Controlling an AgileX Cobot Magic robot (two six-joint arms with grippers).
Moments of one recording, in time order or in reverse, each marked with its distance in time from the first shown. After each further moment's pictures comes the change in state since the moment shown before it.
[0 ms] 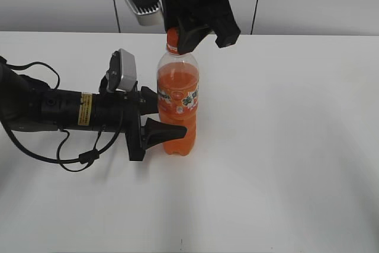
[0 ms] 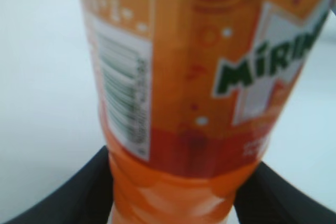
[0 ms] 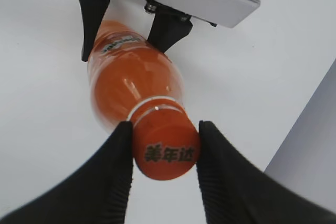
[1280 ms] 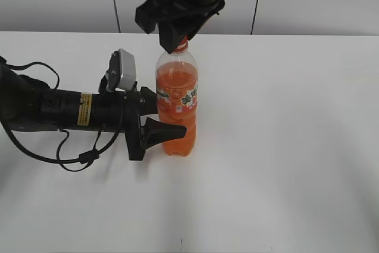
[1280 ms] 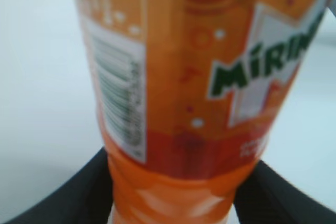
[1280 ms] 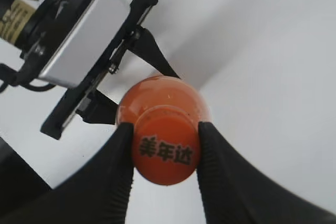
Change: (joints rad) left arm 0.000 0.000 0.000 -0.001 0.001 -0.011; right arm 0.000 0.006 0.008 0.004 -0.013 1.245
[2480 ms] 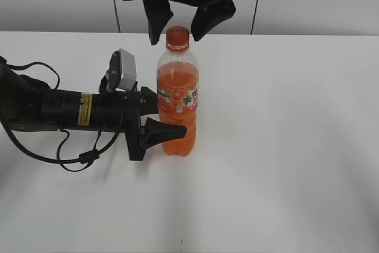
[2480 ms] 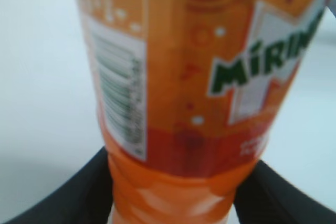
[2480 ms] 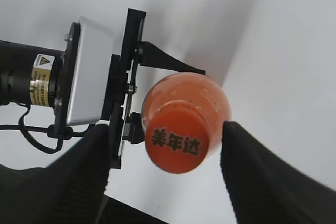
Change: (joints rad) left arm 0.000 0.000 0.000 0.001 0.000 0.004; right arm 0.001 -0.021 0.000 0.027 -0.001 0.530
